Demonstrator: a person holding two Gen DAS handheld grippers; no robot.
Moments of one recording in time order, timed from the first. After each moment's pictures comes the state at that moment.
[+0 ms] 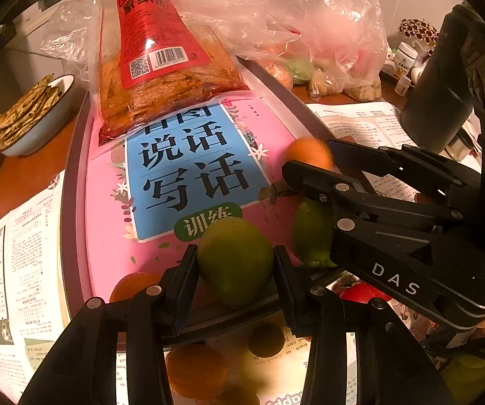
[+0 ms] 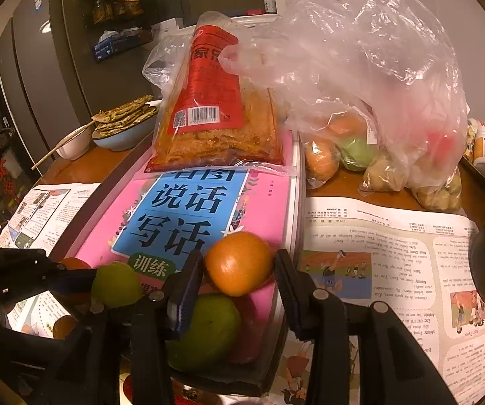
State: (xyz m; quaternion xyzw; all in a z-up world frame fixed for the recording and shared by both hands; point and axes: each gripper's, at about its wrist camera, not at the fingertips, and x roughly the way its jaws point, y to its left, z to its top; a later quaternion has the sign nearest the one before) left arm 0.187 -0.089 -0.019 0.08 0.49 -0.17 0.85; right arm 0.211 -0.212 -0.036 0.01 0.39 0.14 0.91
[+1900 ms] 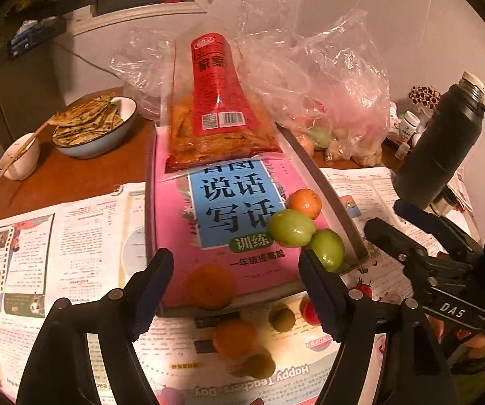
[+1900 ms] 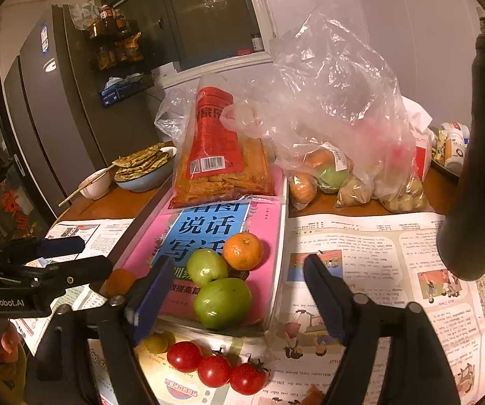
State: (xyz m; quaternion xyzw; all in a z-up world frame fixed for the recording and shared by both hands) left arm 0.149 -0.029 0.047 0.01 0.42 -0.14 0.90; right arm 0.145 -0.238 0.012 0.06 0.32 0.13 0.94
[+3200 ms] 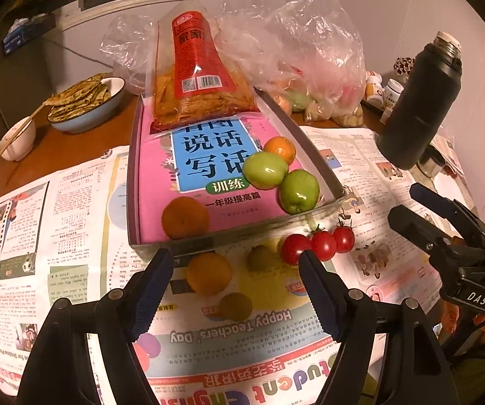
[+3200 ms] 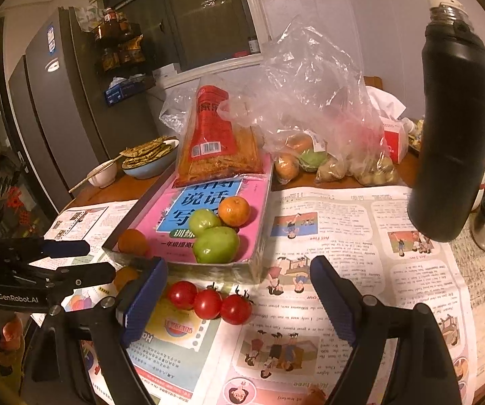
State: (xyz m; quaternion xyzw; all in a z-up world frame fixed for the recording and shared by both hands) left arm 0.098 -0.042 0.027 0.03 0.45 -0.15 0.88; right arm 0.078 -0.262 0.008 0.06 0.32 0.13 0.94
